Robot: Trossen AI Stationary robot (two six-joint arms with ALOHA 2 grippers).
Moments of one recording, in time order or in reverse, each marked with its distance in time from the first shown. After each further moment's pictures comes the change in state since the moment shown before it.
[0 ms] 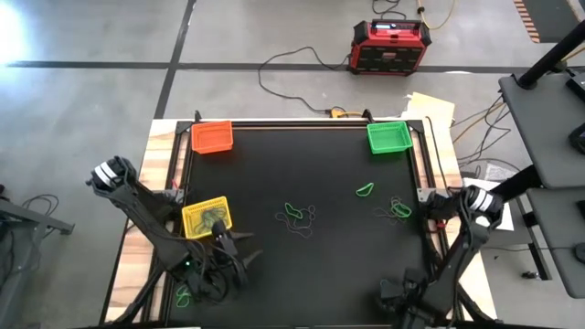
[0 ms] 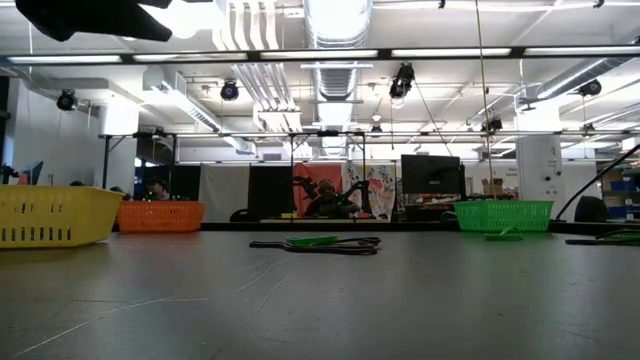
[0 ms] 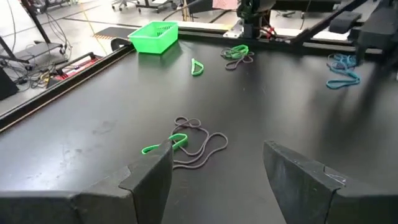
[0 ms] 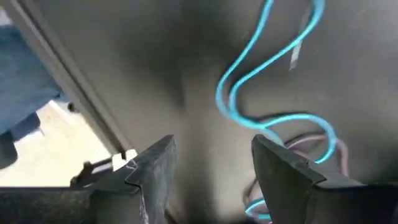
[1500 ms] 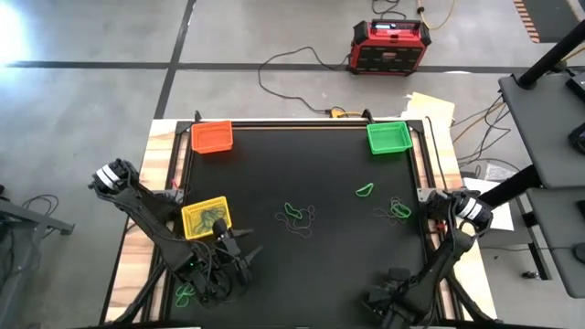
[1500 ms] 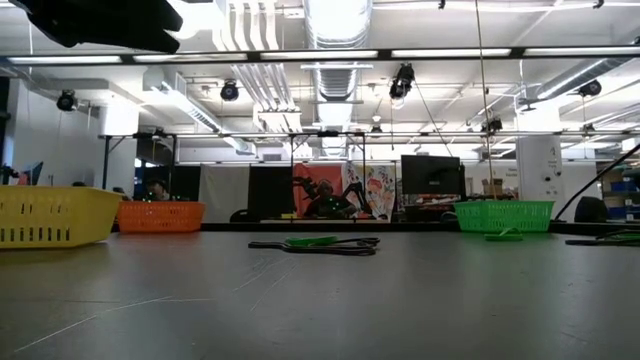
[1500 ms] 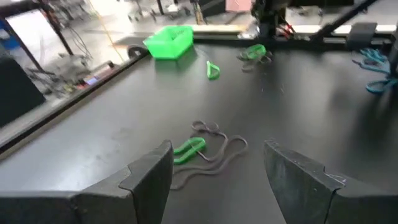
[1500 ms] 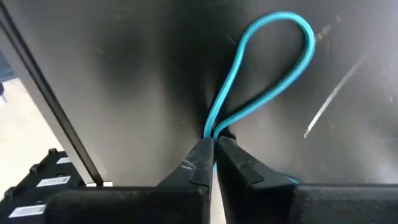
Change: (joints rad) left arm 0.021 0.029 0.001 -0.029 -0.037 0.008; right arm -0.099 0.110 0.016 0.043 -0.029 -0.323
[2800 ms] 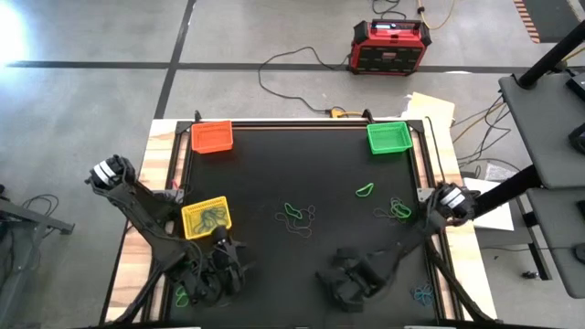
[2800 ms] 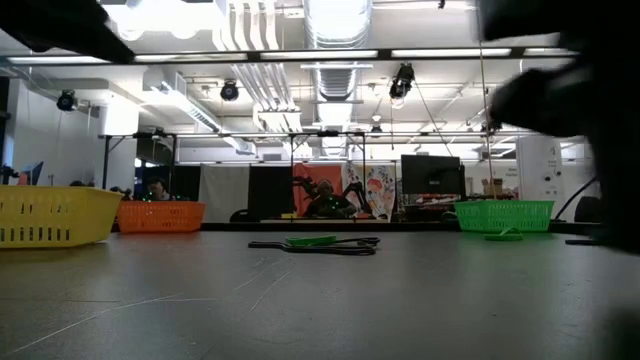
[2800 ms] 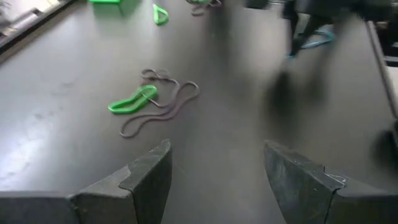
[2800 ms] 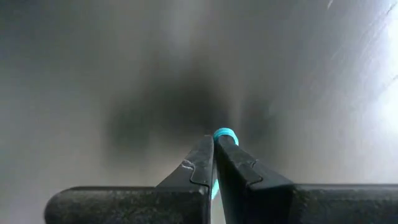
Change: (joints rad) left arm -0.052 -0.053 0.000 -0.052 0.282 -0.021; right arm -0.310 0.006 0.082 0.165 0.324 -0.557
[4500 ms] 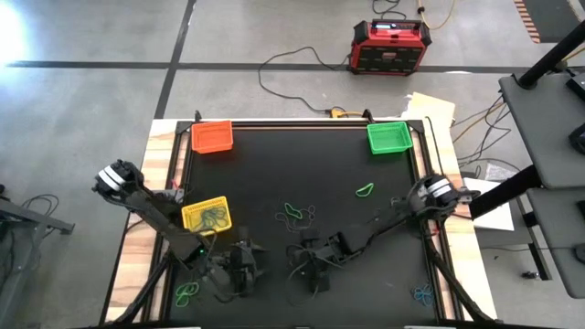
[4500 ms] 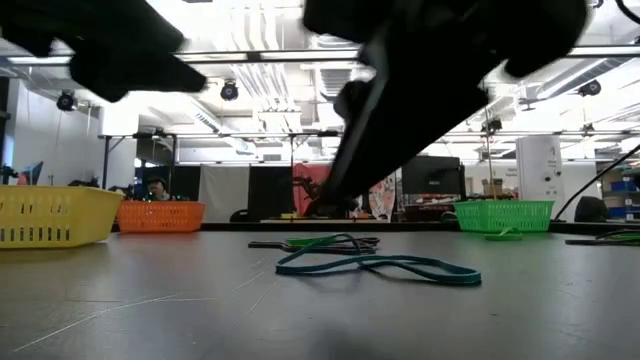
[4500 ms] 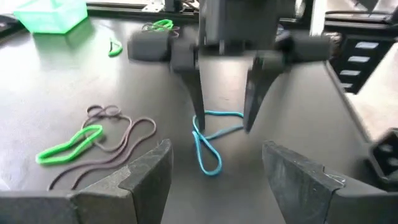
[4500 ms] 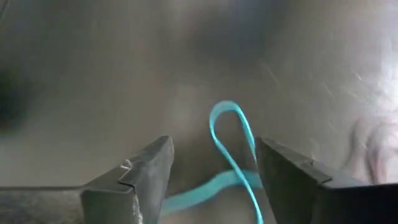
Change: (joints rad) left arm 0.137 0.099 -0.214 0.779 0.104 0.442; right arm -0.223 0.012 0.000 0.371 -0.038 -0.377
